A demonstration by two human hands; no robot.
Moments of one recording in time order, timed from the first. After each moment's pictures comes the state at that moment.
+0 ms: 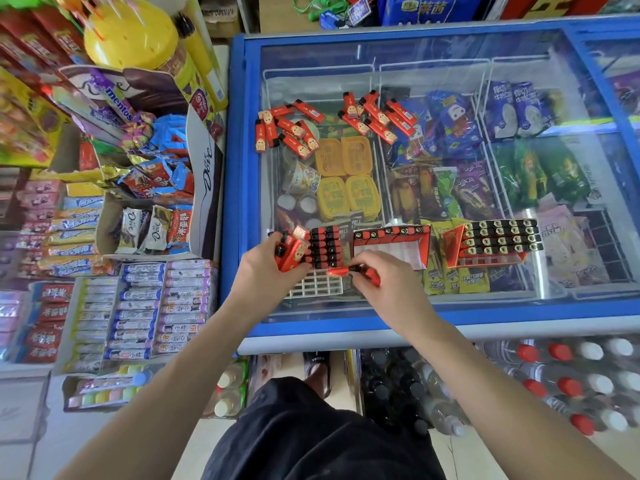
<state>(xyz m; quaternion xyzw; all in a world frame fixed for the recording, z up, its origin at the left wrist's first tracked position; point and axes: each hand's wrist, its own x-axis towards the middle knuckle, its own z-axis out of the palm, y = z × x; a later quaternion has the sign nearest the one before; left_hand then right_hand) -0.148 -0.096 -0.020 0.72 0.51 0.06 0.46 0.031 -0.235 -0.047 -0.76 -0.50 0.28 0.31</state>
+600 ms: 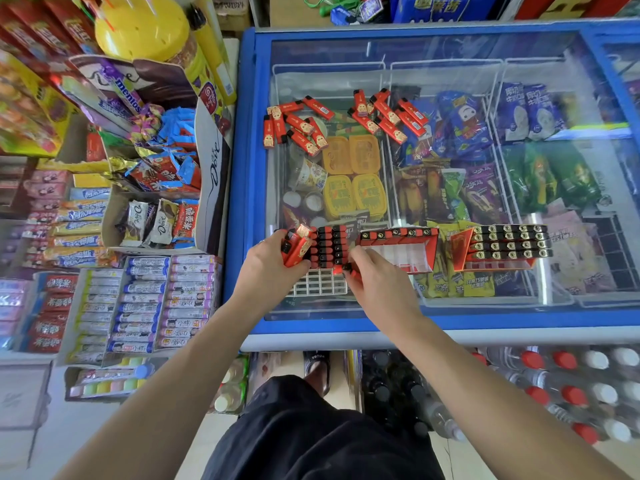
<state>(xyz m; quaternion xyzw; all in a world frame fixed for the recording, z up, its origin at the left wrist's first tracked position) -0.146 -0.088 -0.034 0.75 0.52 0.04 0.41 0.019 -0.216 -0.076 -0.78 -0.59 0.13 0.18</state>
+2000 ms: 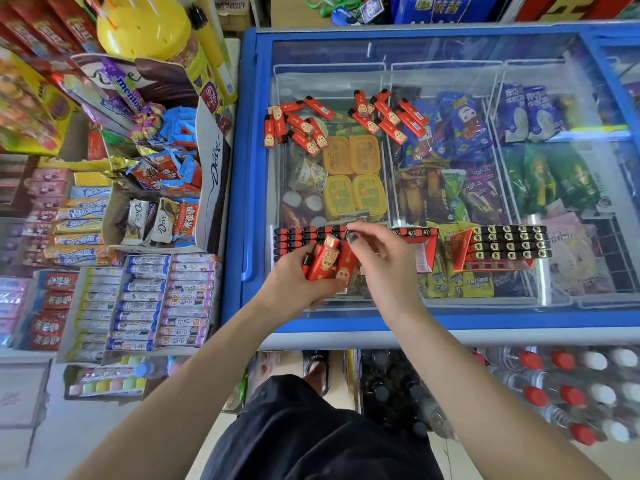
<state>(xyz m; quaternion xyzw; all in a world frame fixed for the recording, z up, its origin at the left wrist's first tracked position) -0.132 -0.117 -0.015 0.62 0.46 0.02 0.63 0.007 -0.199 -0.009 -0.73 -0.24 0.36 0.53</state>
